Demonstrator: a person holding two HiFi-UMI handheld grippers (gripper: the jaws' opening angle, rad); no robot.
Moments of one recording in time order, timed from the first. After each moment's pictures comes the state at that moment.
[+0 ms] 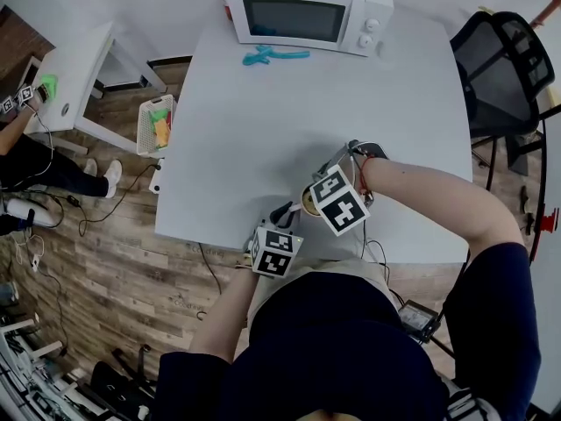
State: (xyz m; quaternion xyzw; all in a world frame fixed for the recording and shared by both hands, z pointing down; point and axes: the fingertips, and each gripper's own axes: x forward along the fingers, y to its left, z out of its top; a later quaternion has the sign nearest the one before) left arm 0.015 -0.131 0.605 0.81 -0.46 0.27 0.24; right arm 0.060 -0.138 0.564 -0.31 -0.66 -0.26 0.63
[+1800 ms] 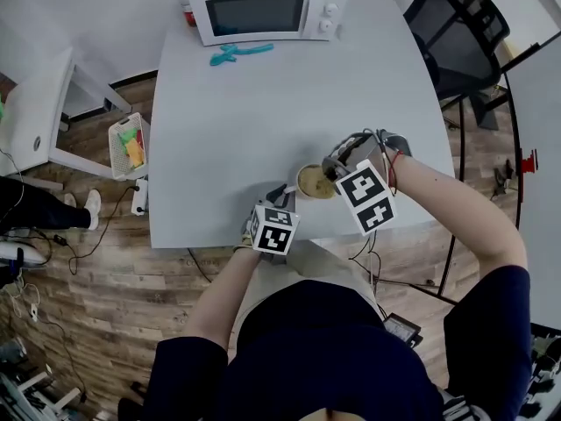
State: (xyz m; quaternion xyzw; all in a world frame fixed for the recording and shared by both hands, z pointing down) left arm 0.022 -0.137 0.607 0.85 -0.39 0.28 0.23; right arm 0.078 -0.132 0.509 -0.14 -0.68 -0.31 0.64
